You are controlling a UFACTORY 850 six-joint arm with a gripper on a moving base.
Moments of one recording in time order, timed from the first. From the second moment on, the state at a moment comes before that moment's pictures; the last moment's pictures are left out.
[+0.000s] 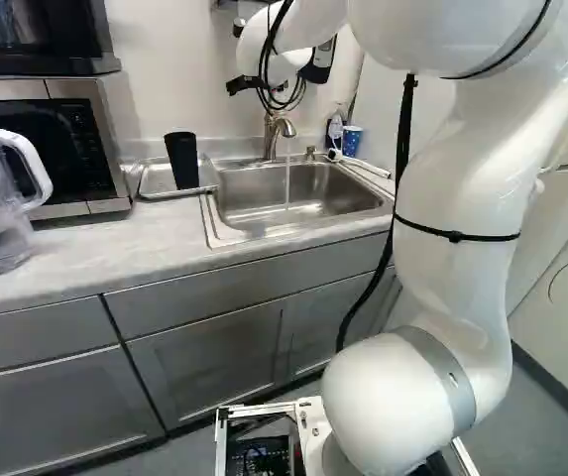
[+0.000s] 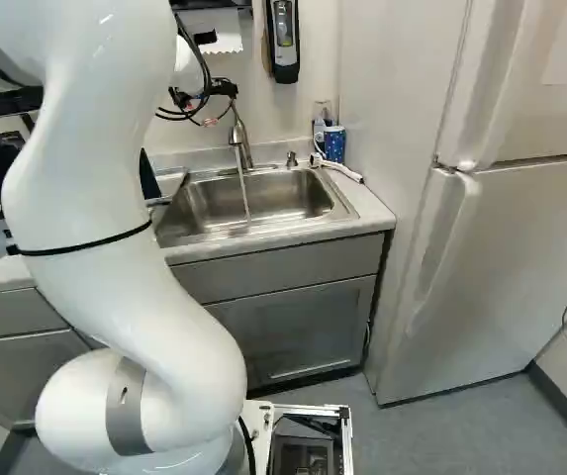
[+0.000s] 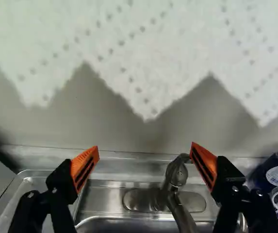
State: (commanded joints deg) arm 12.7 -13.9 -80.7 -3.3 4.1 -1.4
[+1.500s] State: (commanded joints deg) arm 14.1 -10.3 -76.7 -3.3 3.3 -1.4
